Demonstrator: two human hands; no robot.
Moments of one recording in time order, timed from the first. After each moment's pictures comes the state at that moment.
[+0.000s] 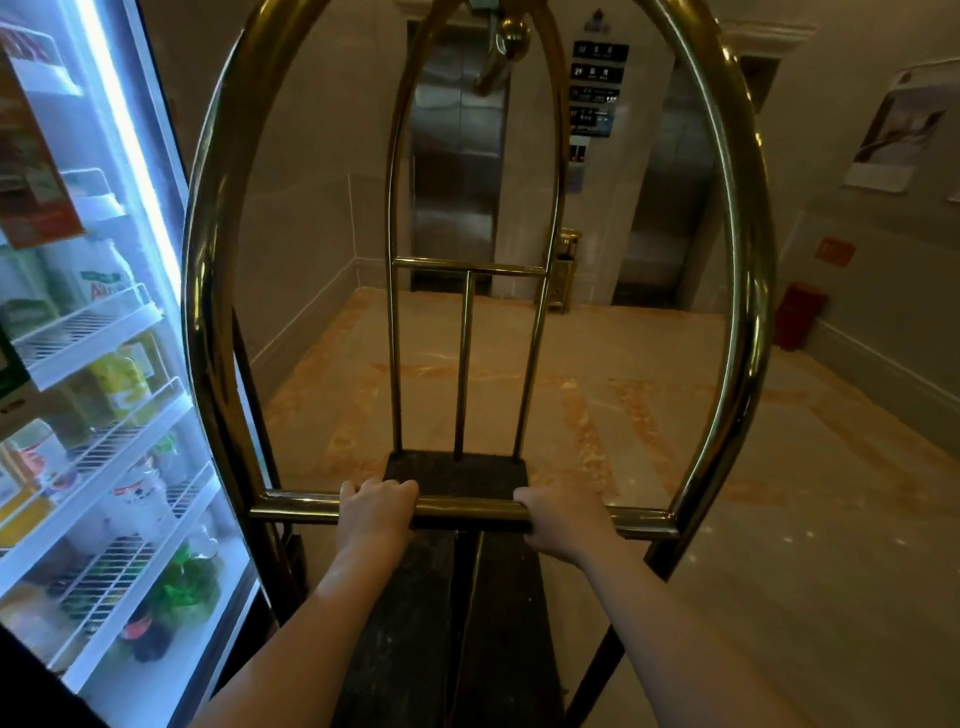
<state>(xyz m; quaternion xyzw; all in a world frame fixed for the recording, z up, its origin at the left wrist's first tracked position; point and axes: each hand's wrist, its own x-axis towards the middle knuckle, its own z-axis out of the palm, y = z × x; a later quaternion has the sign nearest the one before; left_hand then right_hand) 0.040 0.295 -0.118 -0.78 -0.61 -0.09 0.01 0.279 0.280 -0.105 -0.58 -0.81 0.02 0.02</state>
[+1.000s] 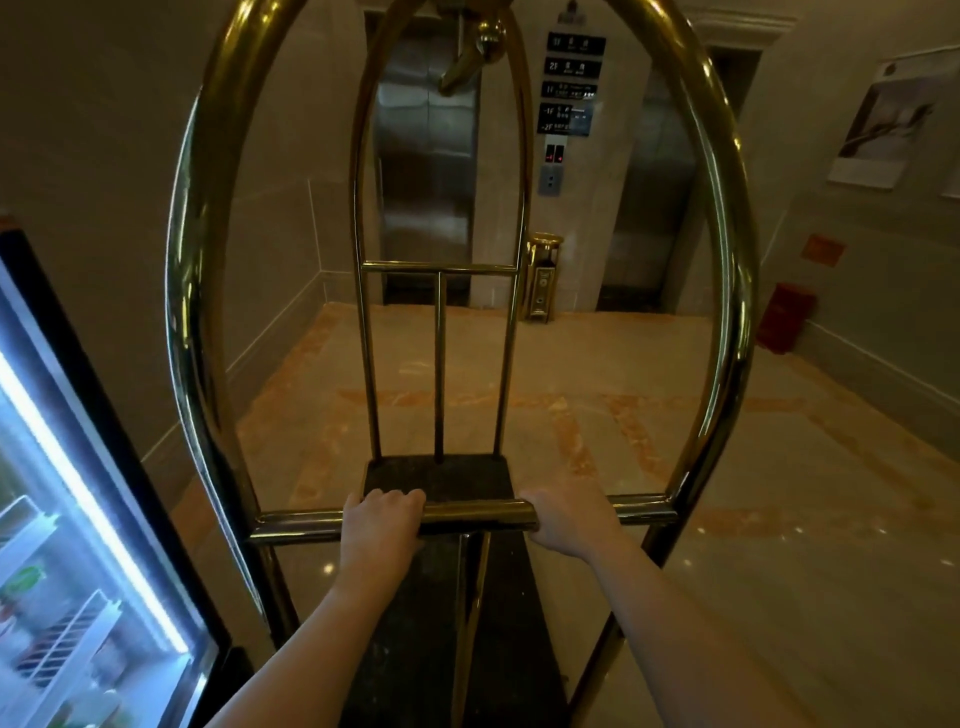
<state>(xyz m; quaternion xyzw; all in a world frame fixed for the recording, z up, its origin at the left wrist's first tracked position) 0.097 0.557 -0.126 -0.81 -0.57 -0.11 0.05 0.344 0.549 -0.112 -0.59 -0.81 -0.01 0.05</state>
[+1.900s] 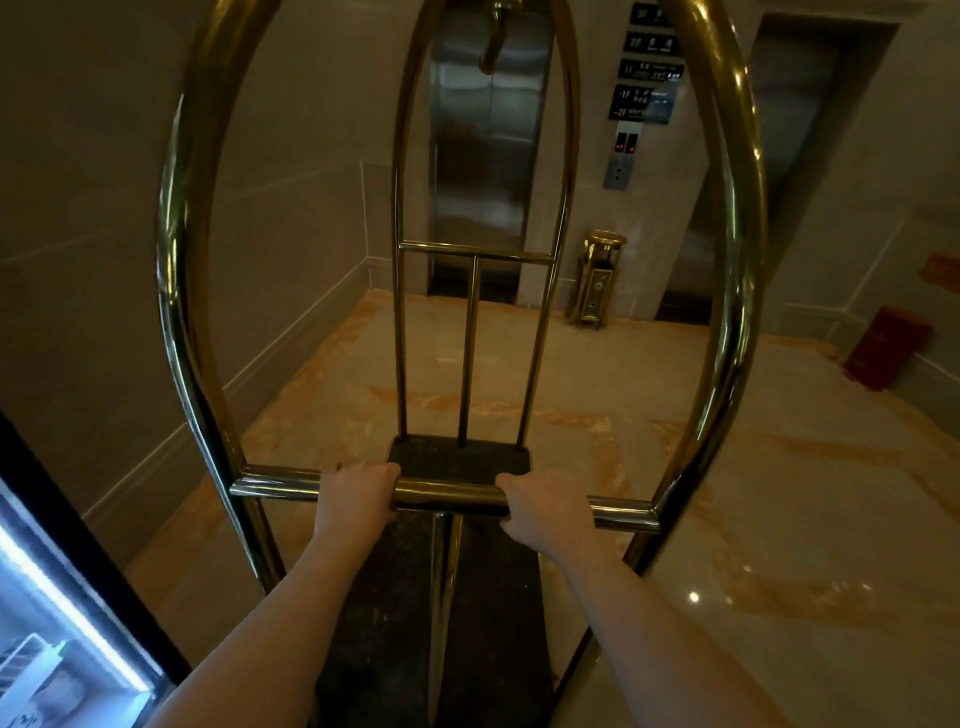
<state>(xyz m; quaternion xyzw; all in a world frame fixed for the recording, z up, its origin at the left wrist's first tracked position) 0.125 0.773 -0.125 -0.76 -0.64 -0.08 0.05 0.364 0.762 -0.118 -0.55 -0.83 -0.07 0.06</state>
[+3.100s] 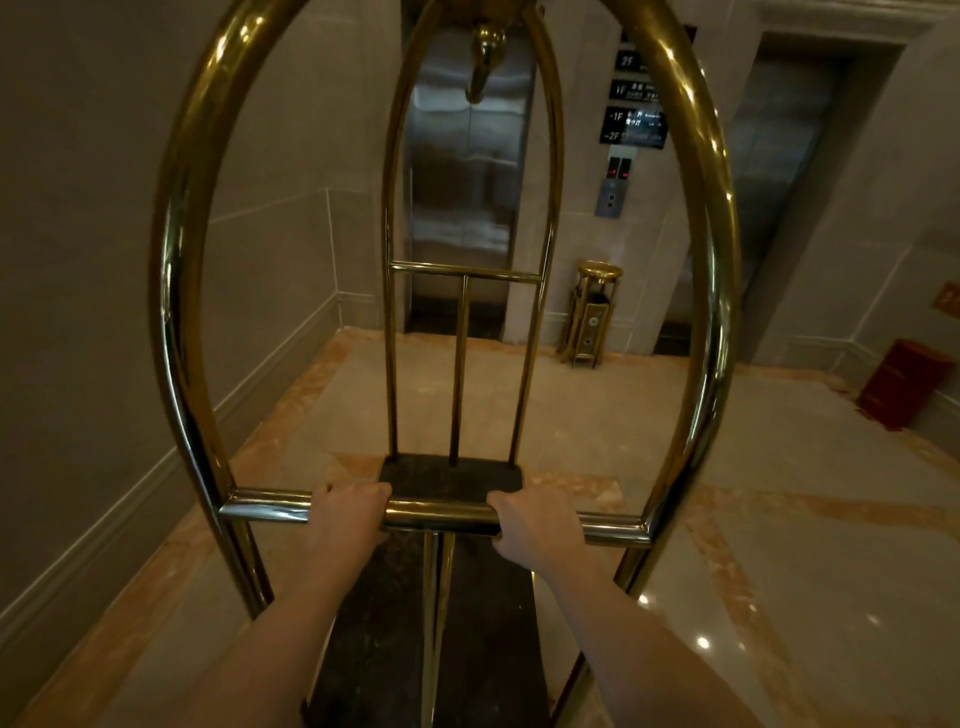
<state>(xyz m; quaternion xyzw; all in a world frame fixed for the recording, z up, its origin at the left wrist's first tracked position) 0.149 1.179 -0.122 -0.77 -0.64 -0.05 0.06 0.383 1.150 -0.105 -0.57 -0.81 -0.09 0.05</state>
